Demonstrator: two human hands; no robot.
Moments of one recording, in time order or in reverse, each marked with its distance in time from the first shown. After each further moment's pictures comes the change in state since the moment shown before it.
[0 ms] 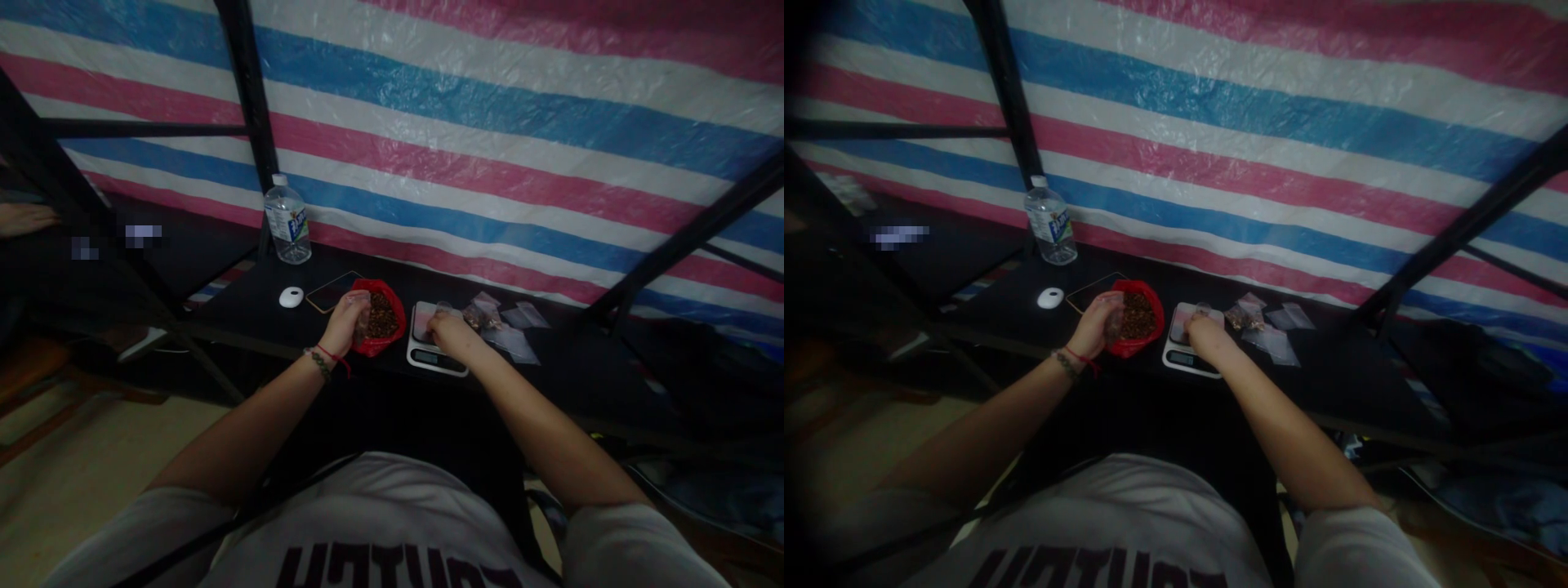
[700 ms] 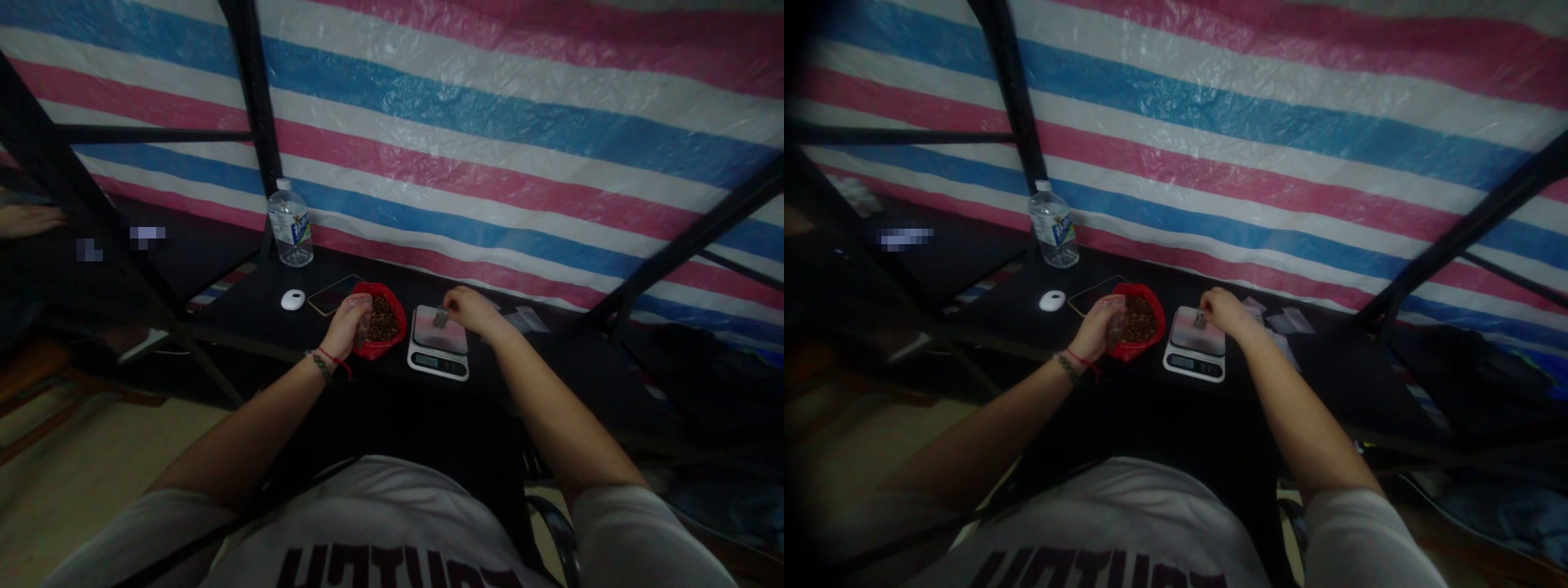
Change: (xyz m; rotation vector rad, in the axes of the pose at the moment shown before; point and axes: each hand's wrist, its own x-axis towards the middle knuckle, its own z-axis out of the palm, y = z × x) left_hand -0.002 0.002 0.001 -0.011 -0.008 -0.016; right_hand 0.015 0.050 -0.037 0.118 0.219 0.024
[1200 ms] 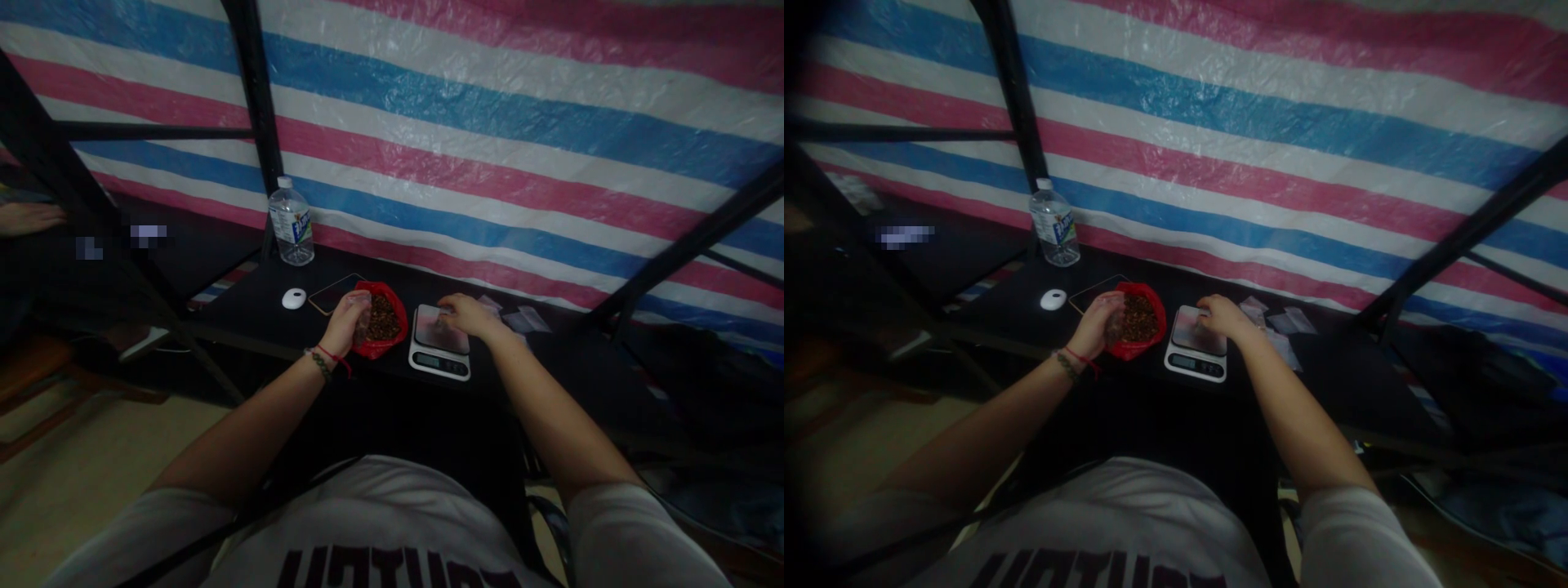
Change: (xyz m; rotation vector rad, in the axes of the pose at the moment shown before) left_hand 0.001 0.004 -0.002 -0.032 0.002 -0.010; right_hand 0.002 0.009 0.024 0.068 -0.119 0.044
